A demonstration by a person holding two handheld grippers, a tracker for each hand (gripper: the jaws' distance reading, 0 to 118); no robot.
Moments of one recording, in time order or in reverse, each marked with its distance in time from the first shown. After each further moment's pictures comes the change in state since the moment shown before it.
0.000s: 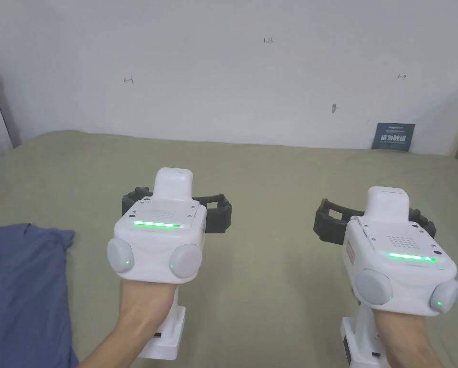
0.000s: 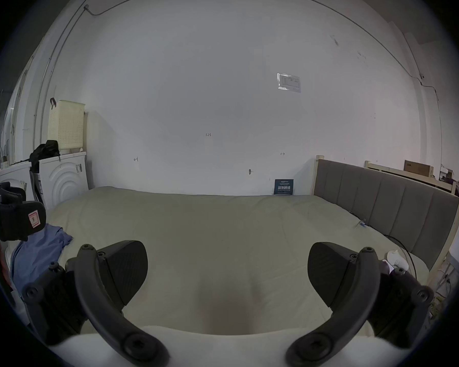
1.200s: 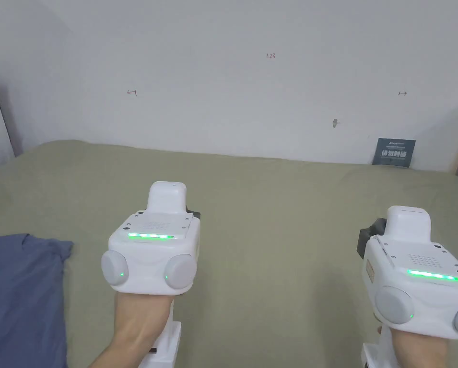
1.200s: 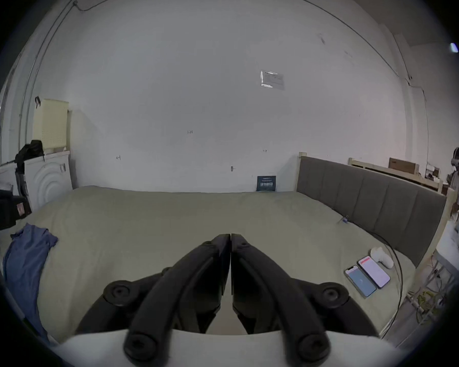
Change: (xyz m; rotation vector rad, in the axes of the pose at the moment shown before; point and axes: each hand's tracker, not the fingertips) left arm -0.008 0.000 -0.007 -0.028 0.025 0.035; right arm 0.015 0.009 0.000 -0.067 -0.051 0.039
